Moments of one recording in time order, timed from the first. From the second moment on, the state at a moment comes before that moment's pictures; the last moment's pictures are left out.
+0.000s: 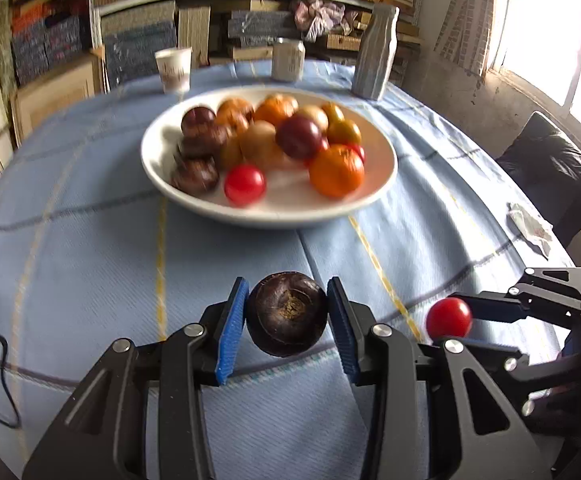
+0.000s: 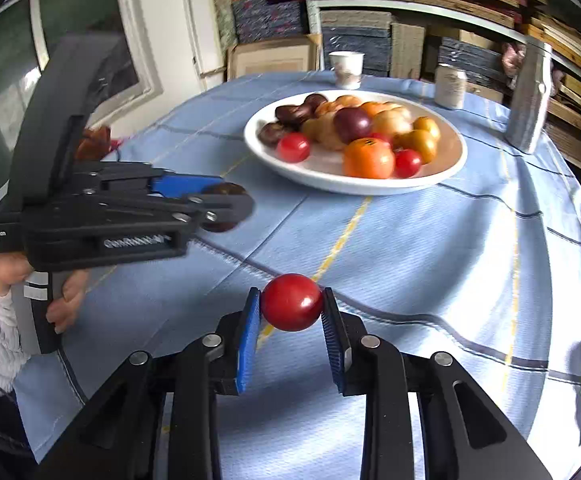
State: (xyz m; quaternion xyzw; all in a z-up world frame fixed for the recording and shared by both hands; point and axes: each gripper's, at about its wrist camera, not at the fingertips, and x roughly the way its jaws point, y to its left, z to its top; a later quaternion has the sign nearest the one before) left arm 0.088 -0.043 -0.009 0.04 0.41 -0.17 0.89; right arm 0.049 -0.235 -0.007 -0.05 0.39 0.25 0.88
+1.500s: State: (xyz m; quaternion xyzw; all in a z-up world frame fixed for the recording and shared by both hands) left arm 0.126 -0.021 0.028 0.02 0.33 -0.09 0.94; right arm 0.116 -0.257 0.046 0.05 0.25 0.16 0.95
